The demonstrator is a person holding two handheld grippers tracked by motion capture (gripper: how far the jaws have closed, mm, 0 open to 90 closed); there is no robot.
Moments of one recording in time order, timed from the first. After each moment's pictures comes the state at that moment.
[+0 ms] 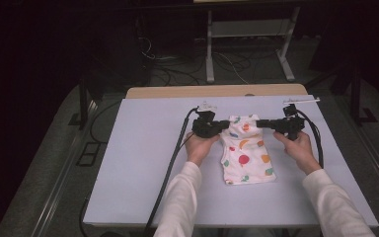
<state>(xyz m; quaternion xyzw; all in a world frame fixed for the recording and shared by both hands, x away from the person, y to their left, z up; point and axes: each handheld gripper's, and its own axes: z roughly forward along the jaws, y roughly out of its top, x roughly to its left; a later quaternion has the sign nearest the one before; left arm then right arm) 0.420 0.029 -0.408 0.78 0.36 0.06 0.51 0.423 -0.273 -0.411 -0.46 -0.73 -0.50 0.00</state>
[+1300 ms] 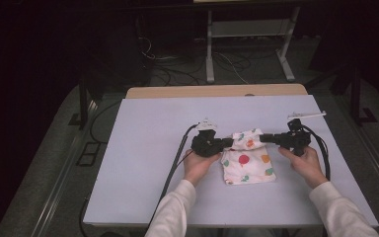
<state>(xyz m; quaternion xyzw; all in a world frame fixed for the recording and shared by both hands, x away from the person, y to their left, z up) 0.367 0.033 -0.419 0.79 0.32 0.01 0.53 0.376 -0.277 -0.417 -0.45 -0.75 -0.49 0.01</state>
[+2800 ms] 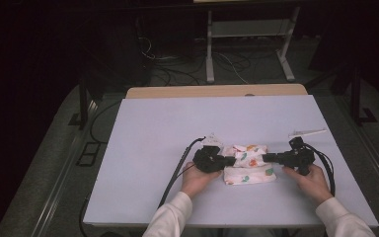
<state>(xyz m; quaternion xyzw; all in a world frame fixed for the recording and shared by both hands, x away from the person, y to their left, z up) 0.335 0.028 -0.435 0.83 0.28 -0.02 0.48 0.332 -0.277 -0.435 -0.45 -0.77 -0.45 0.04</state>
